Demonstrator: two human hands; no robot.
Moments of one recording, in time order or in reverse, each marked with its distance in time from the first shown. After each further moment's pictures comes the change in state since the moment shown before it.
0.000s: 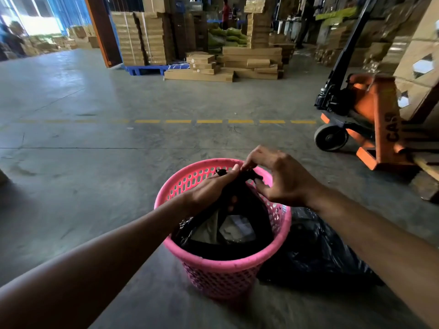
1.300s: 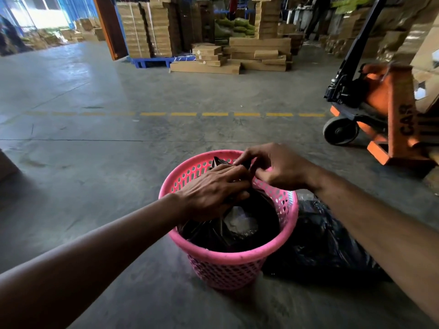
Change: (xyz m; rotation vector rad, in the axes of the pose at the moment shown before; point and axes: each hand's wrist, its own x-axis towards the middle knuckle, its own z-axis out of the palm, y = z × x) left_hand -0.004 -0.016 -0.017 1.358 0.011 0.931; right_hand 0.019 0.010 0.013 0.326 -0.182 0.141
